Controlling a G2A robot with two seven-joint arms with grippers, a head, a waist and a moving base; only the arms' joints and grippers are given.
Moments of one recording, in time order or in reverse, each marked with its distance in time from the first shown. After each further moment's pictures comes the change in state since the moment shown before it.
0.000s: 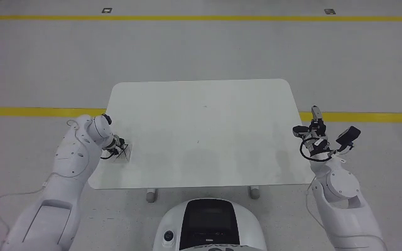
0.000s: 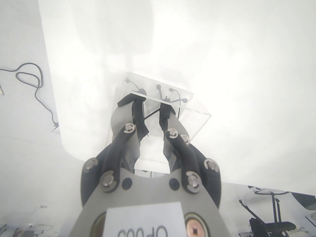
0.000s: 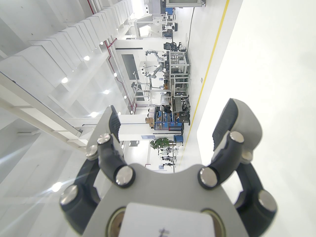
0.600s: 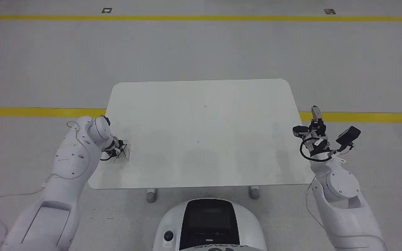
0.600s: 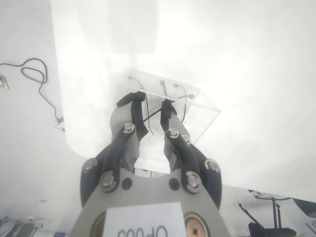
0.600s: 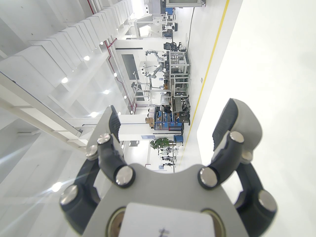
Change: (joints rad) left arm 0.003 0.007 0.024 0.002 0.004 0.035 0.000; right arm 0.000 0.000 0.000 0.000 0.000 0.000 0.000
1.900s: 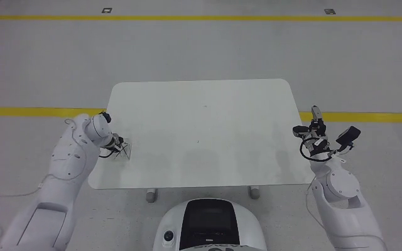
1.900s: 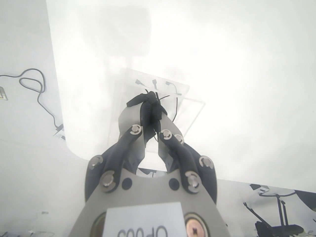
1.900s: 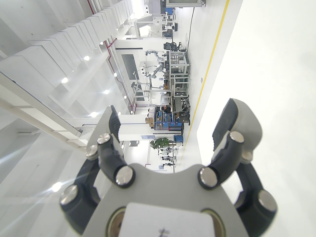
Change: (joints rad) left arm 0.030 0.038 -0.013 -0.112 -0.030 -0.012 -0.018; right arm 0.000 0.000 0.000 0.000 0.000 0.000 0.000
